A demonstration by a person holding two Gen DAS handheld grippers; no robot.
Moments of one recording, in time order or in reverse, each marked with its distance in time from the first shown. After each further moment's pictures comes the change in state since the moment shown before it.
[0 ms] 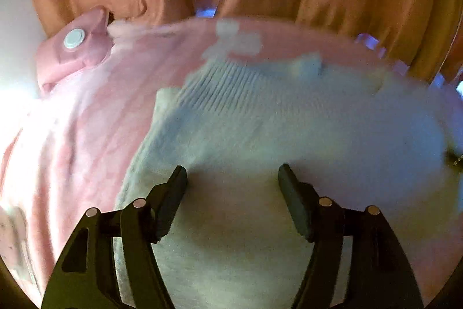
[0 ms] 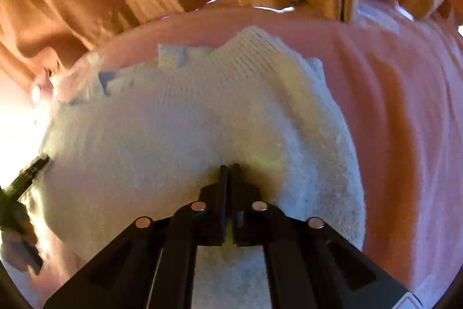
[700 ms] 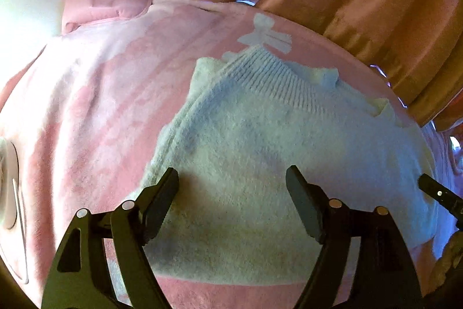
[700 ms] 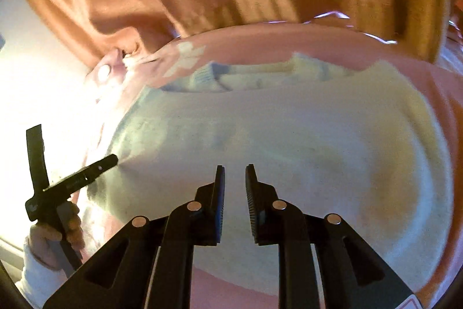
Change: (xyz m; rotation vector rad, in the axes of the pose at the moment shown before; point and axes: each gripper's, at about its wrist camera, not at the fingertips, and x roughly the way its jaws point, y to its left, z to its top) left arm -0.034 0.035 -0.014 -0.269 0.057 -0.071; right arm 0.011 0.142 -0.012 -0.230 -0.006 0.248
